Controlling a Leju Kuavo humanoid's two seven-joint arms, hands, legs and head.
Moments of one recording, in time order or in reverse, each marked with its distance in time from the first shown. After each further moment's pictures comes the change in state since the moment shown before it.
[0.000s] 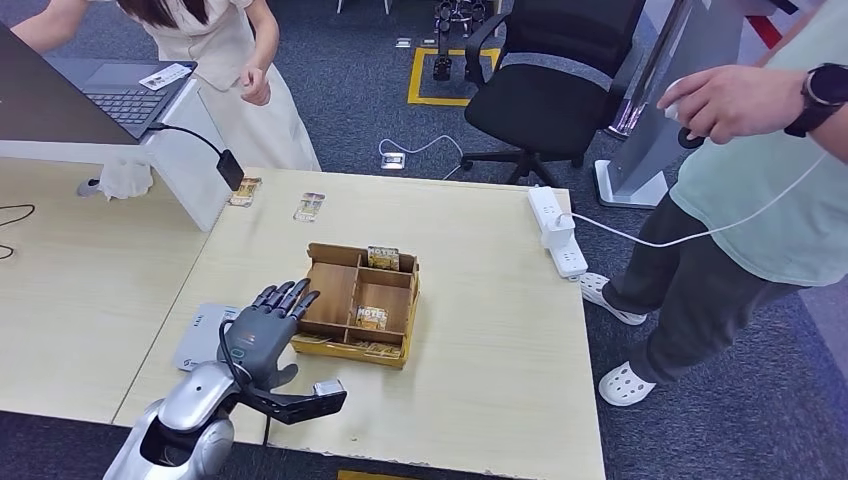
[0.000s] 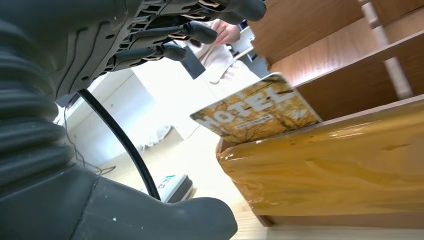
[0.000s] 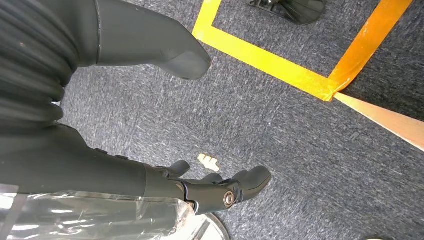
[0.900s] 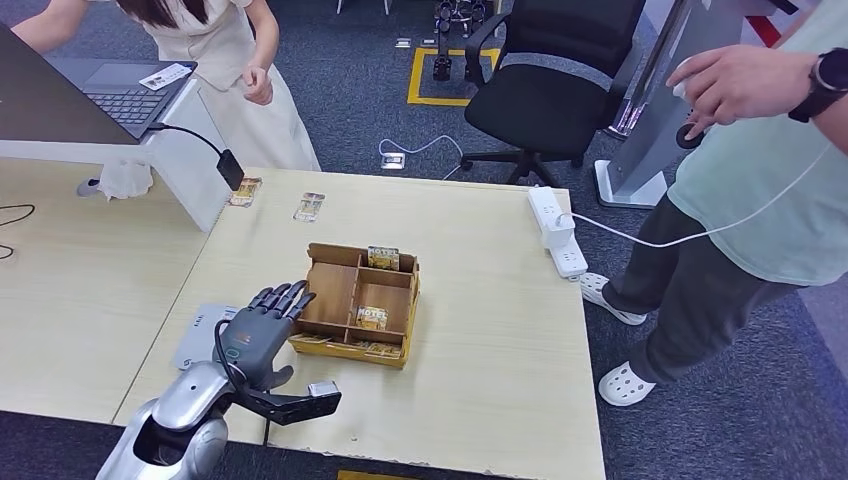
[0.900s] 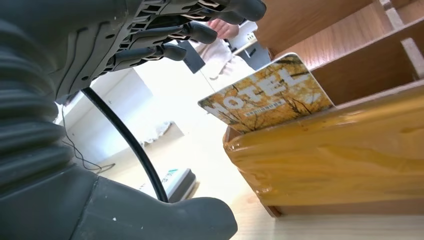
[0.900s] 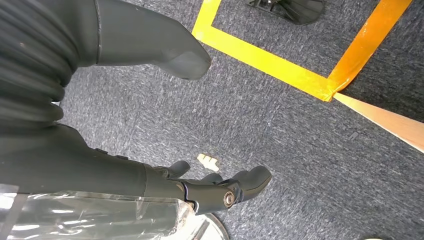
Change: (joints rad) left arm 0.000 0.030 -0.003 0.000 0.035 -0.016 -0.005; right arm 0.000 0.000 0.000 0.000 0.008 0.000 -0.003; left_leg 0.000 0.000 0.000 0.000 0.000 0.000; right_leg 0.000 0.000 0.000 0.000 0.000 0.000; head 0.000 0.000
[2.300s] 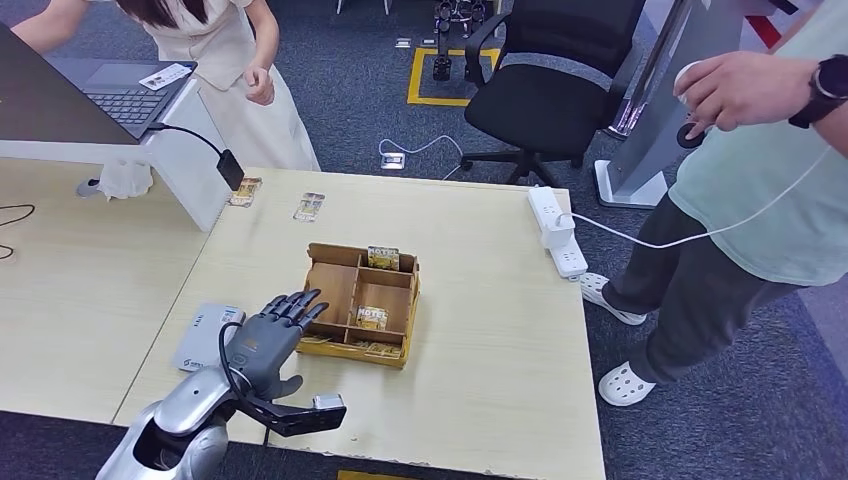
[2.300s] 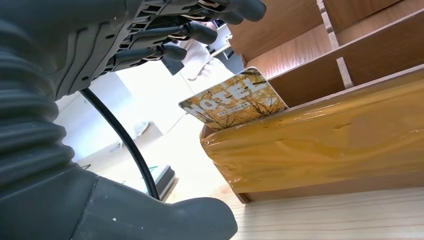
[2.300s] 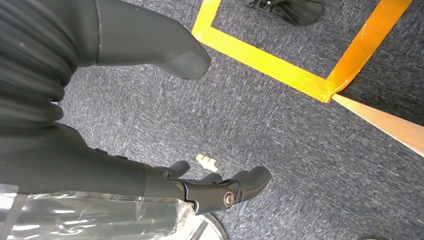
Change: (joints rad) left arm 0.000 0.052 -0.073 -0.015 0.098 0.005 -0.001; right arm 0.000 0.000 -0.003 0.001 0.003 0.003 -0.010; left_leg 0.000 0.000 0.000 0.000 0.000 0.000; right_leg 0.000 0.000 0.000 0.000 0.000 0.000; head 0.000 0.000
